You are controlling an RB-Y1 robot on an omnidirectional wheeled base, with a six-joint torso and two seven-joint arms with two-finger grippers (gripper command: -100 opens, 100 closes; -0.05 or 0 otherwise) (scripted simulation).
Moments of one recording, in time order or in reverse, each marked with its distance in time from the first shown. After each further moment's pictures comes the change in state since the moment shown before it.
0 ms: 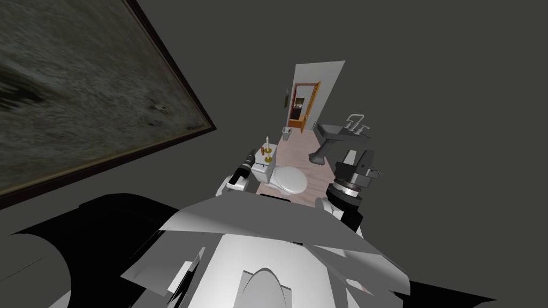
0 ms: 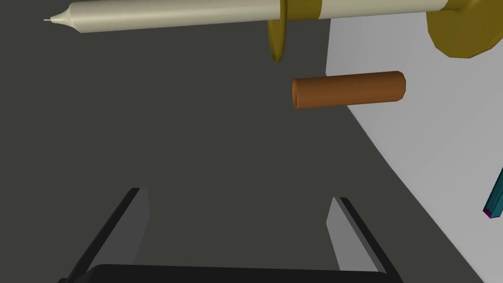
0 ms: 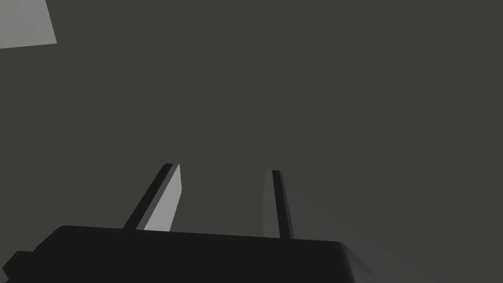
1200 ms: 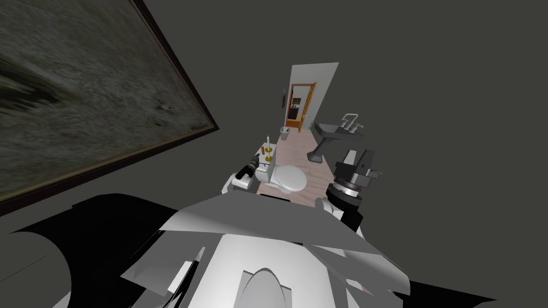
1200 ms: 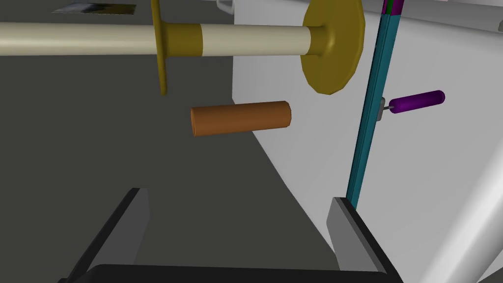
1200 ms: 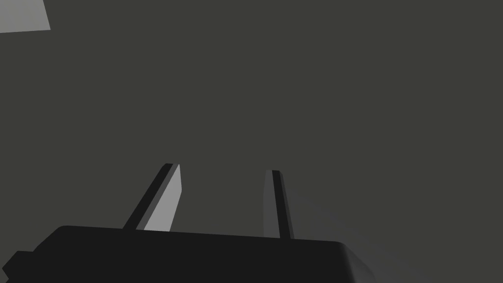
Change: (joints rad) left arm -0.075 -0.010 -0.055 0.032 0.013 0.311 0.077; right arm 0.000 0.000 0.000 0.000 0.000 0.000 0.000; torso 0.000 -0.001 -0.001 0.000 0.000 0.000
